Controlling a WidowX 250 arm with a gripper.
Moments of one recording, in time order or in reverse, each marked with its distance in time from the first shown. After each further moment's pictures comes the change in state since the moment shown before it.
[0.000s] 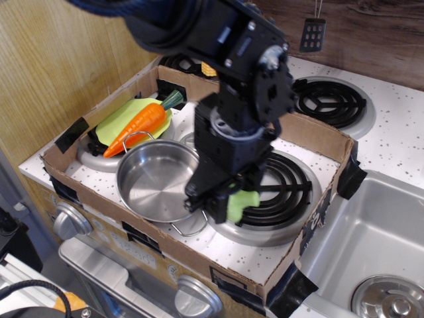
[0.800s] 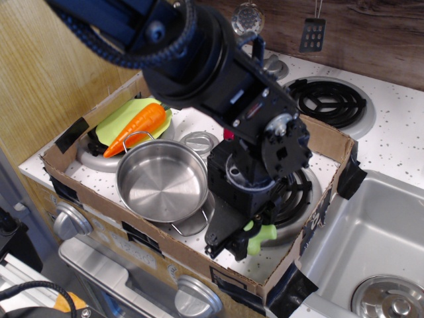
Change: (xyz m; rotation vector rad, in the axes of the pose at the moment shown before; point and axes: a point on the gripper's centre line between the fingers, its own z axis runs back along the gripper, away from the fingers) arm -0.026 0.006 -0.021 -0.070 0.014 0.087
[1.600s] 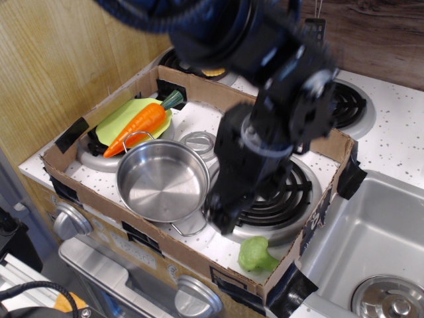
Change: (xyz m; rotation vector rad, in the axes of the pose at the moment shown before) arm 0.014 -0.012 0.033 0.092 -0.131 -0.067
